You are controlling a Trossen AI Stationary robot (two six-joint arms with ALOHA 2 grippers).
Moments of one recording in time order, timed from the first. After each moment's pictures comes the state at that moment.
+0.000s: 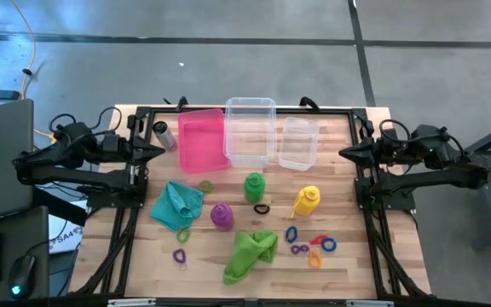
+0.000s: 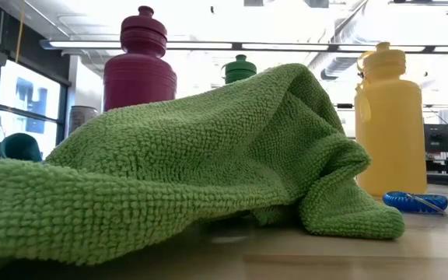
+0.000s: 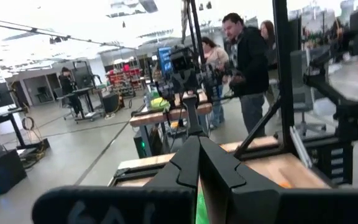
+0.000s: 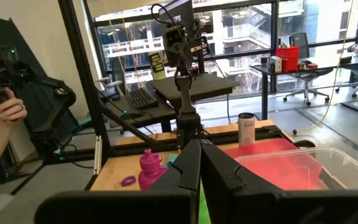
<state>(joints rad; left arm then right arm) 0.00 0.39 0.79 -0.22 0.00 0.19 0.00 0.40 0.78 -0.35 0.00 0.14</state>
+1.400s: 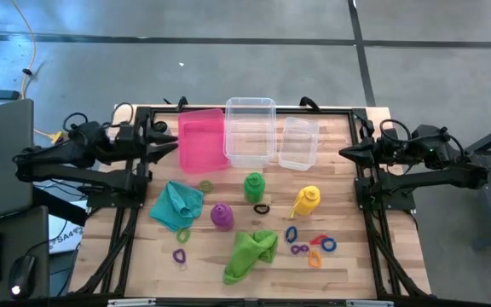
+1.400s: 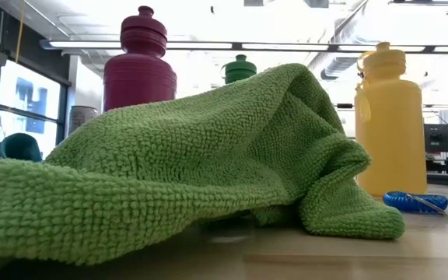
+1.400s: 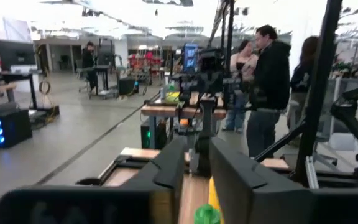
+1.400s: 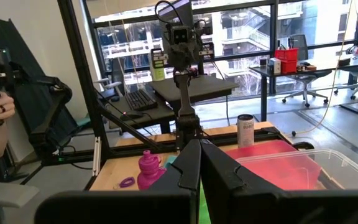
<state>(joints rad) 0.00 0.52 0.79 -0.11 -0.13 0.00 0.00 0.40 0.79 -0.35 0.00 0.13</state>
